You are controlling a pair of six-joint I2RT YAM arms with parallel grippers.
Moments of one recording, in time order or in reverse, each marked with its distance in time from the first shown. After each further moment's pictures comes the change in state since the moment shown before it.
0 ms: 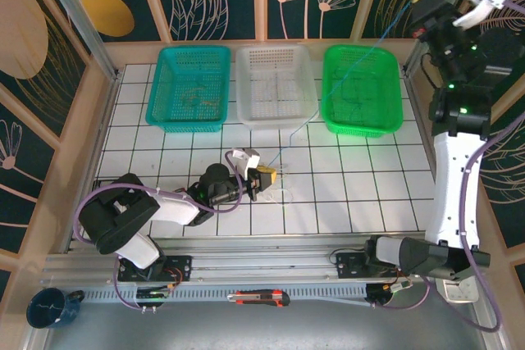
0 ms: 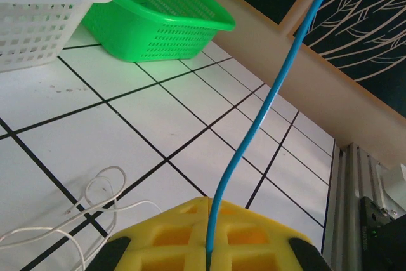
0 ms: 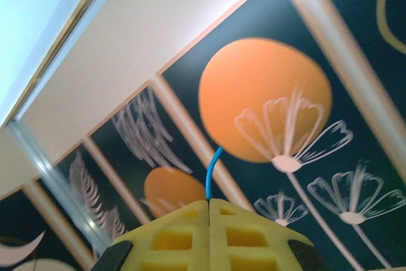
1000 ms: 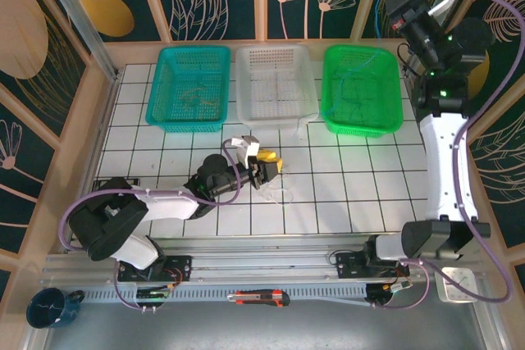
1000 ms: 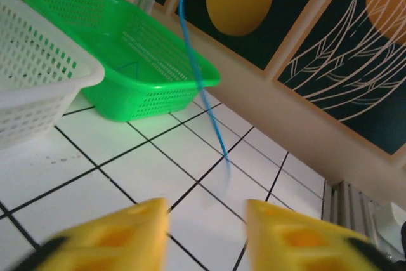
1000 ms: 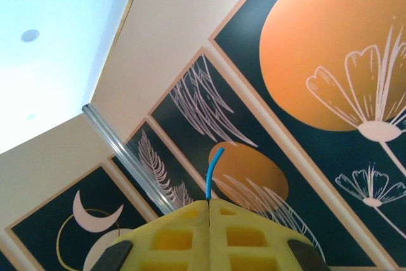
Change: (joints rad) left arm 0.019 -0.066 0.095 -0.046 -0.007 0.004; right arm 0.131 0.133 0.019 0.187 -0.102 0.180
